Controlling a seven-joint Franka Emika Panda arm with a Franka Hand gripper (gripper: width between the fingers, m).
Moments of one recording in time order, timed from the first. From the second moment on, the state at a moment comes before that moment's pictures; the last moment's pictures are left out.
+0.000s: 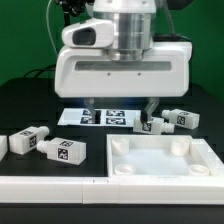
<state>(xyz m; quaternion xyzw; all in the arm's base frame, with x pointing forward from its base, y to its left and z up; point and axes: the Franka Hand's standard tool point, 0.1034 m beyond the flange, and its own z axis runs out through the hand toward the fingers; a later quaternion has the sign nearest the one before) 0.589 -0.004 0.088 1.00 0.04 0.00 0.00</state>
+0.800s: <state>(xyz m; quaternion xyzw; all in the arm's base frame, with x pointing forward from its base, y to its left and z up) 0.593 -0.034 0.092 0.99 0.16 0.00 0.01</state>
